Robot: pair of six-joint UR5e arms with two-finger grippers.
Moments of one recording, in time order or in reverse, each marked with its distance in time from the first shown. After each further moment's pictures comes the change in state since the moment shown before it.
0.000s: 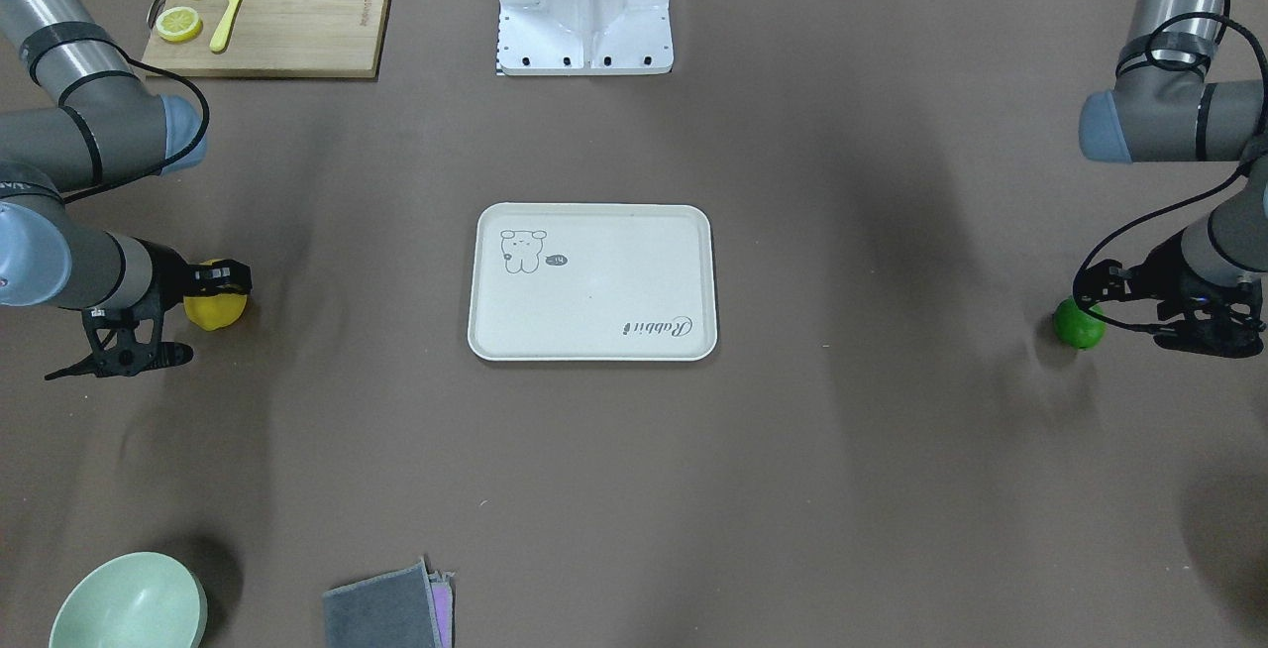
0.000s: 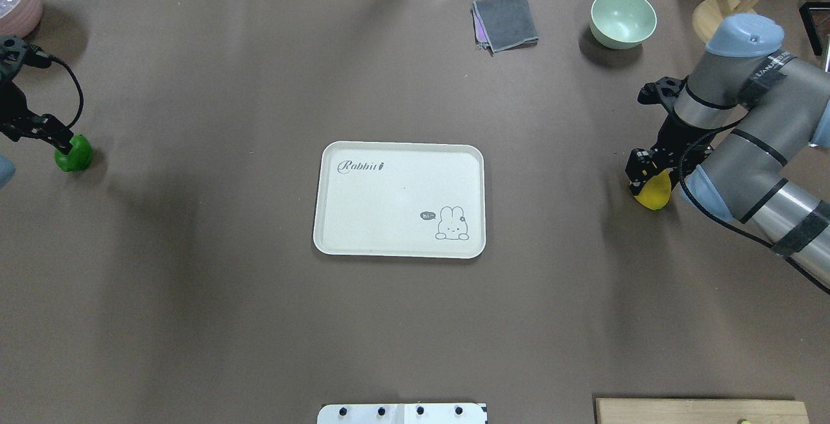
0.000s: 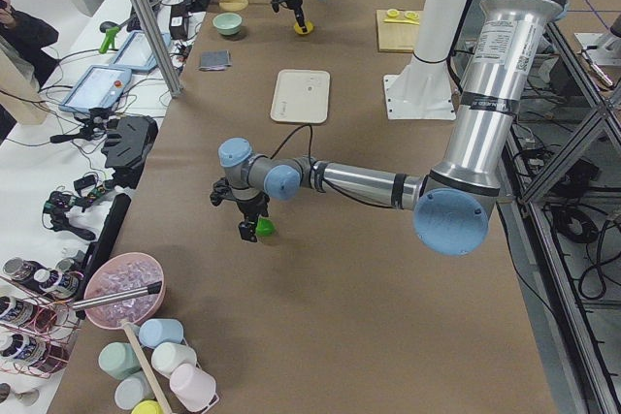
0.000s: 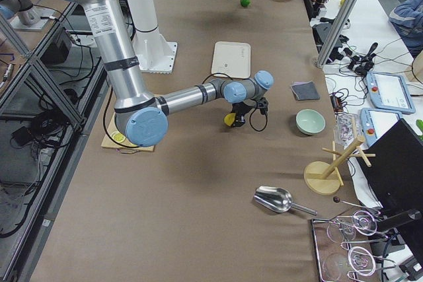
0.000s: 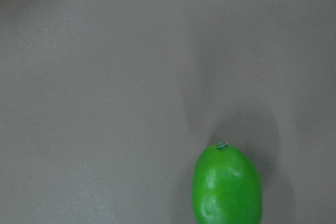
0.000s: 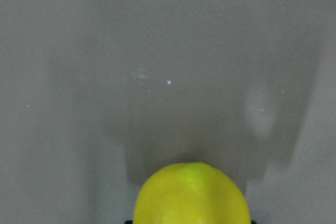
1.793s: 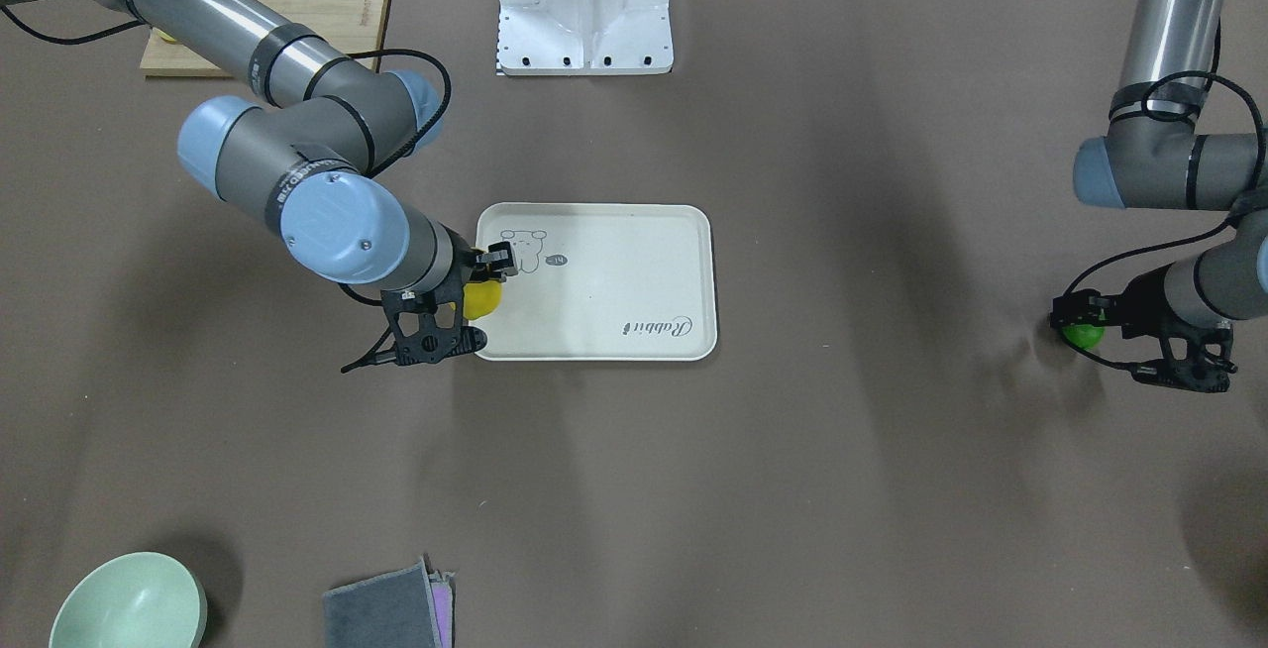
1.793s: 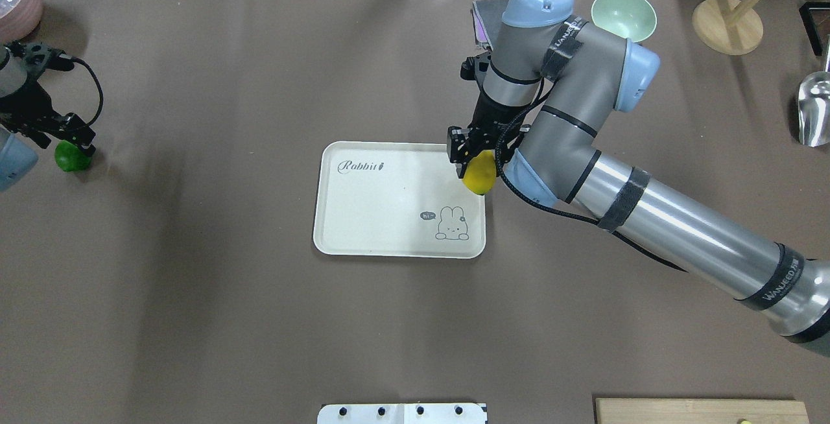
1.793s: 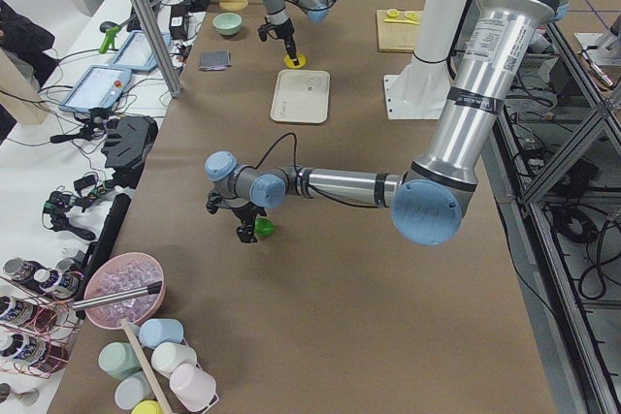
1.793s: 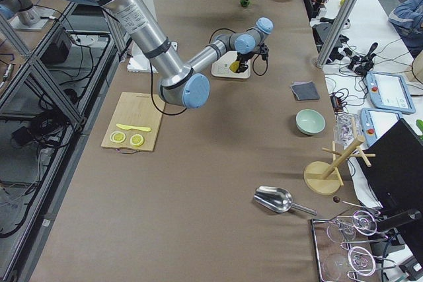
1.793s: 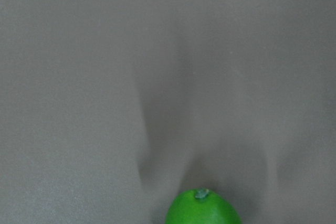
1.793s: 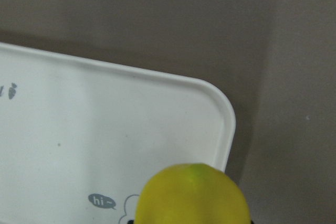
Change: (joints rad) left arm 0.008 -0.083 0.167 -0.035 -0.116 0.000; right arm -0.199 0.449 -0.149 0.024 -0.001 0.323
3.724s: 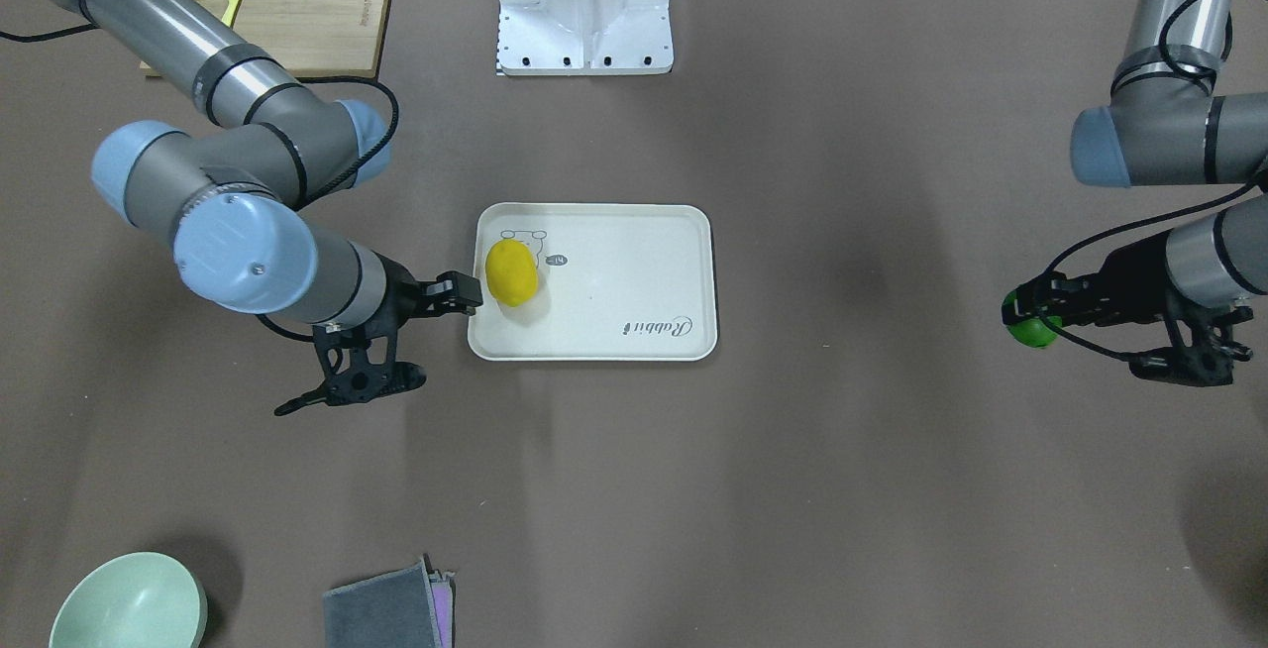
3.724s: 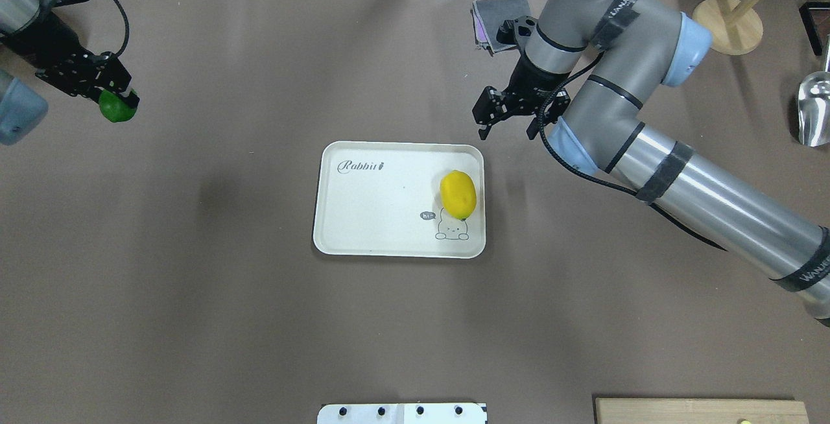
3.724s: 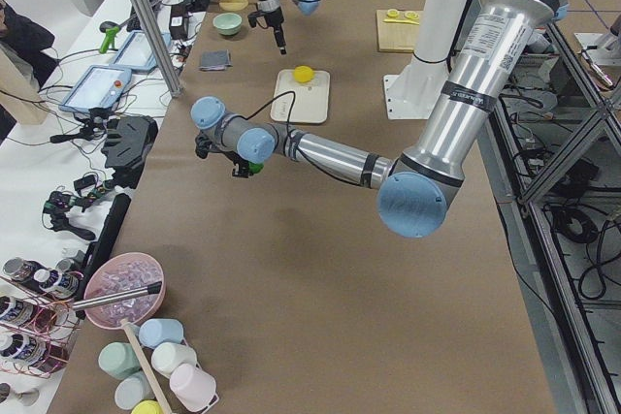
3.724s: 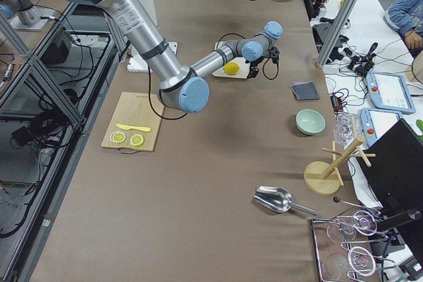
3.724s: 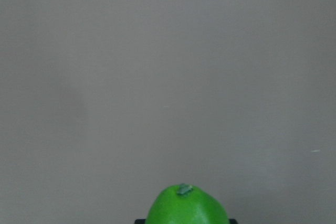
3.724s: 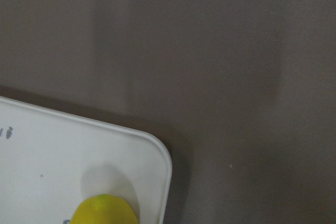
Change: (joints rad) left arm -0.015 -0.110 -0.188 0.033 -0.262 -0.280; right arm 0.123 -0.101 0.042 0.146 0.027 -0.030
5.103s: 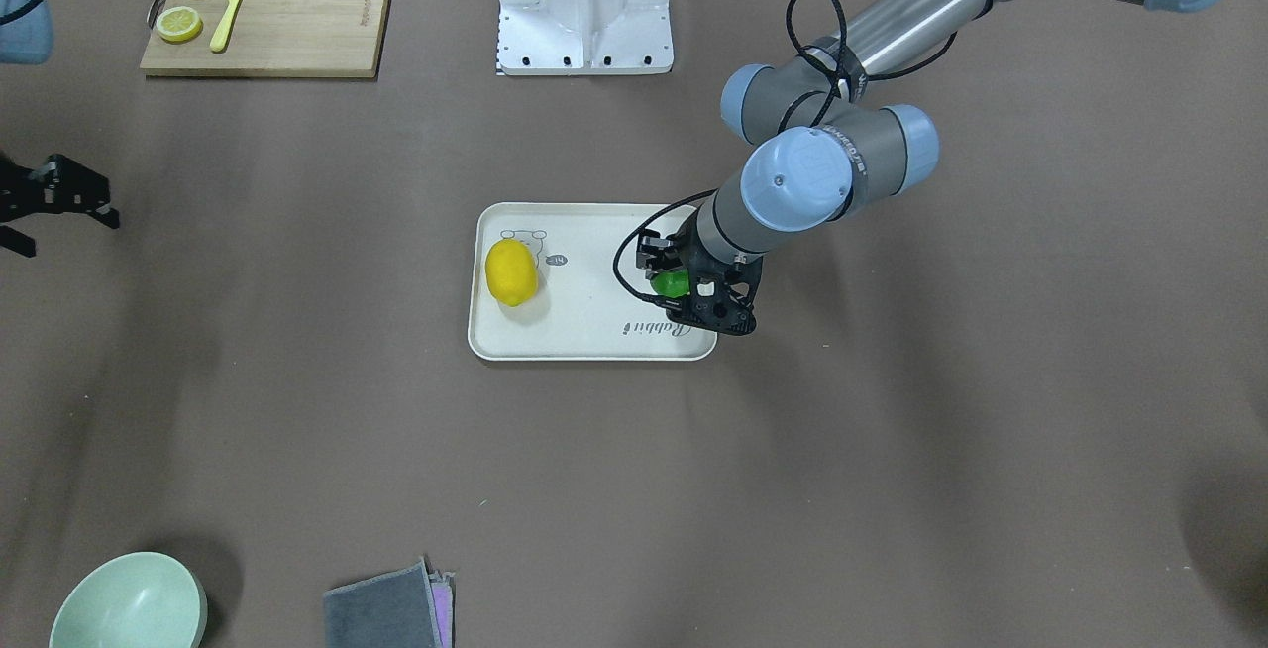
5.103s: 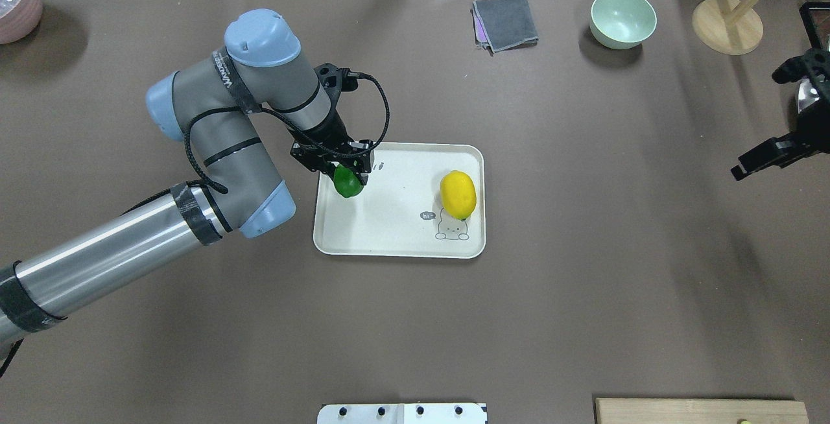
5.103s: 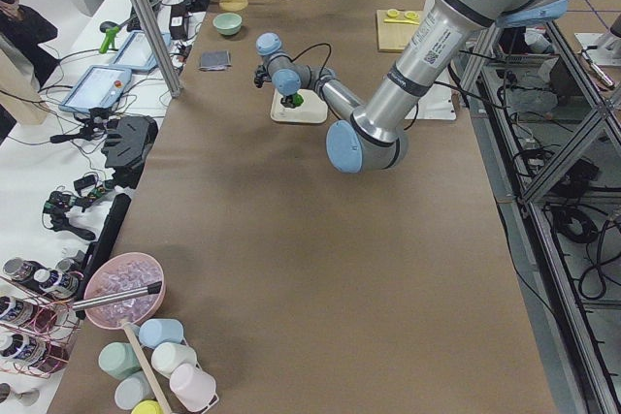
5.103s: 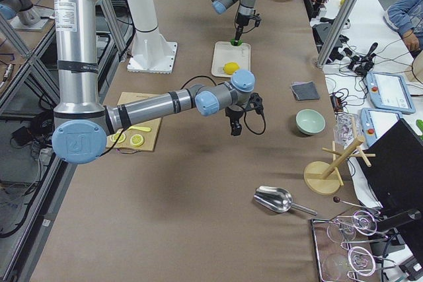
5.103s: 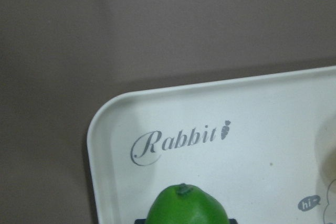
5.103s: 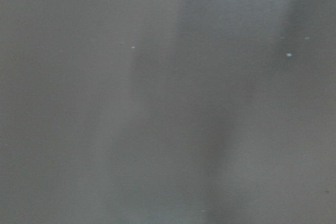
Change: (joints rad) left arm 0.446 -0.343 0.103 -0.133 0.281 -0.422; right arm 0.319 -0.677 0.402 0.020 -0.066 -0.491
